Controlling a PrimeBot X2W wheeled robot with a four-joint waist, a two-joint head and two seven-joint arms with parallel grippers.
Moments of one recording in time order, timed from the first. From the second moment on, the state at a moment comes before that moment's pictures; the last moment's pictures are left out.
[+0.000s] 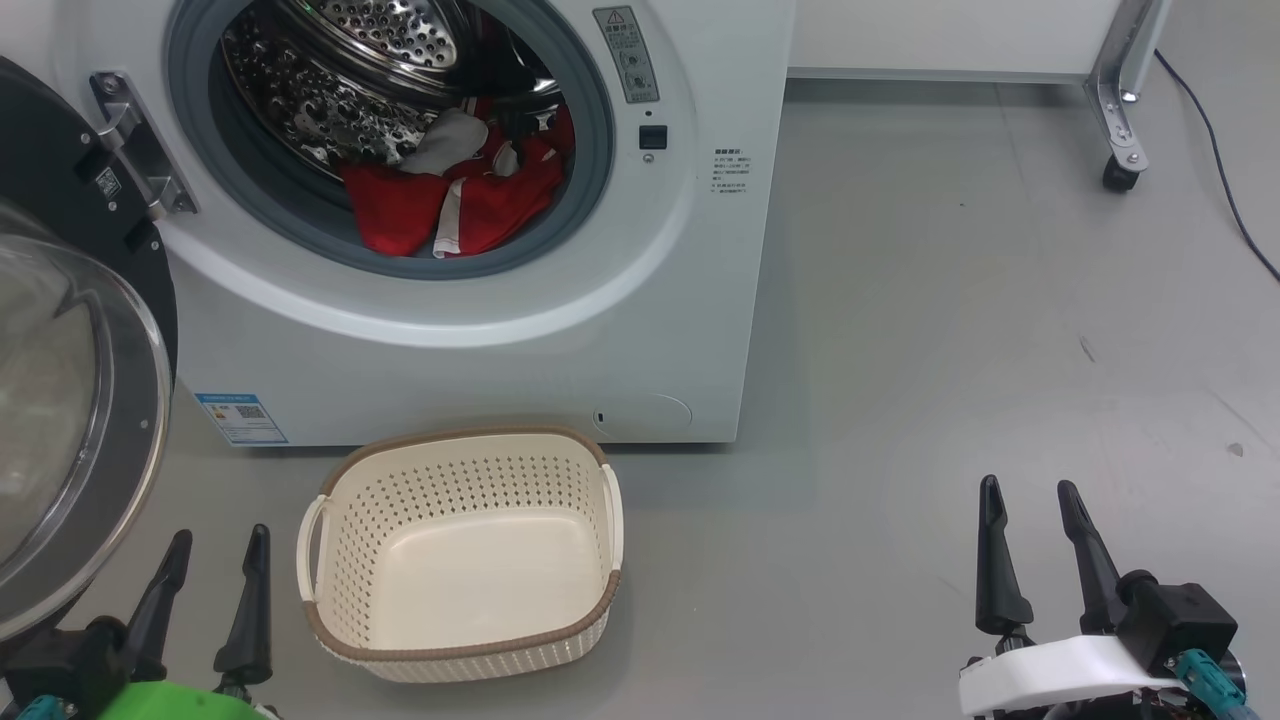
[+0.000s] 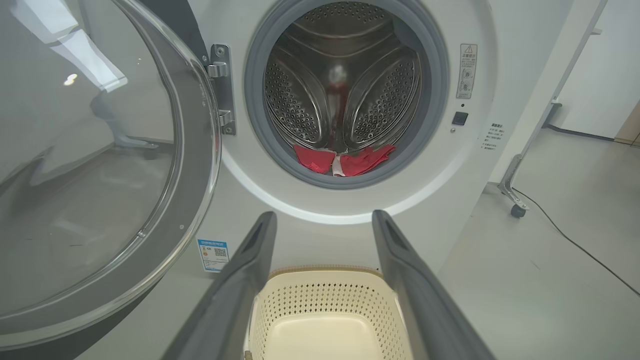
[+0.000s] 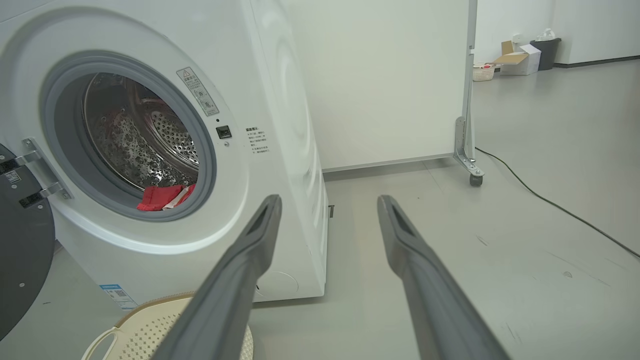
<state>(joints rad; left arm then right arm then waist) 0.07 0.27 -0.14 0.16 -0.61 -0.12 -0.25 0.15 -0.05 0.17 0.00 0.38 -0.03 -0.25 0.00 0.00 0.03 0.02</state>
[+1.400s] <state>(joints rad) 0.07 0.26 -0.17 0.16 -0.60 -0.12 -0.25 0.15 -0.05 0.18 0.00 0.38 -0.03 -0.25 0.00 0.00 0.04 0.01</state>
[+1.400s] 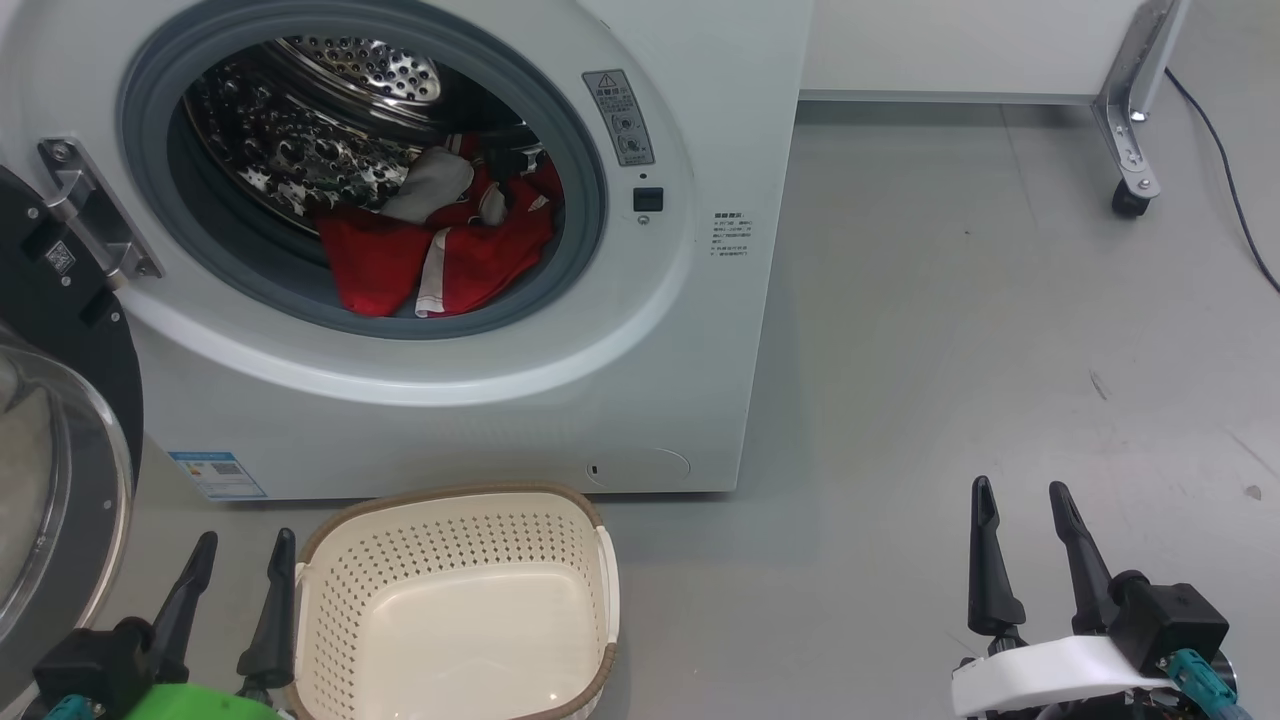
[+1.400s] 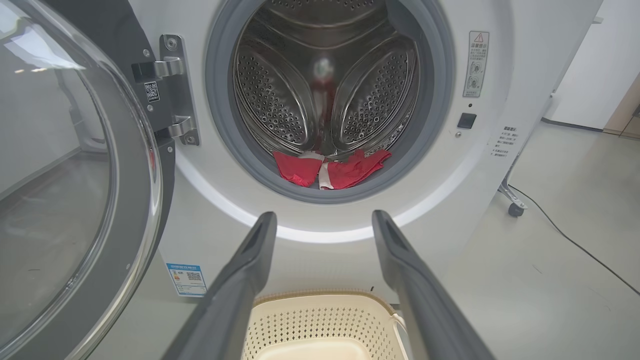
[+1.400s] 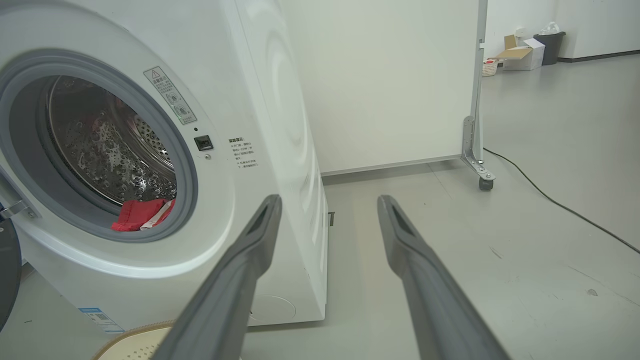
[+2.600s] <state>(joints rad) 0.07 0.28 -0.14 0.14 -0.60 -0.12 -0.25 0.15 -0.04 0.23 0.00 0.35 -0.03 -0.25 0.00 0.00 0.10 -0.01</state>
